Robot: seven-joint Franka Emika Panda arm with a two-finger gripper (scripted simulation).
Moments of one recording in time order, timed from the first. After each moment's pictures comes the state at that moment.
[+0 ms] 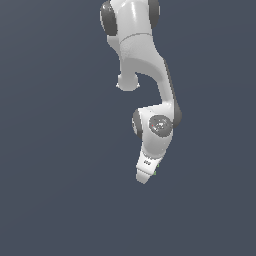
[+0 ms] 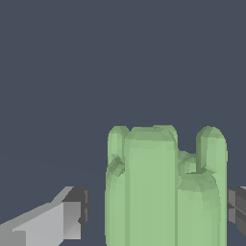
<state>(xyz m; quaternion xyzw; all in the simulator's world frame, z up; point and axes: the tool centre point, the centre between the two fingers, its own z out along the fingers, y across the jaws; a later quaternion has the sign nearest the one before) 0.065 0.093 0.038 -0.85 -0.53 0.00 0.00</state>
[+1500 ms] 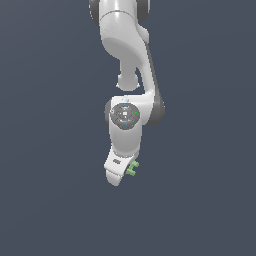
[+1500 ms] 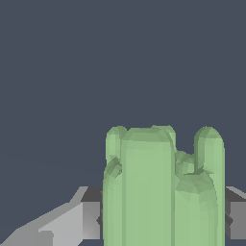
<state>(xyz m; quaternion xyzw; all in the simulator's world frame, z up) 0.091 -0.006 0.105 -0.85 -0.53 0.00 0.00</state>
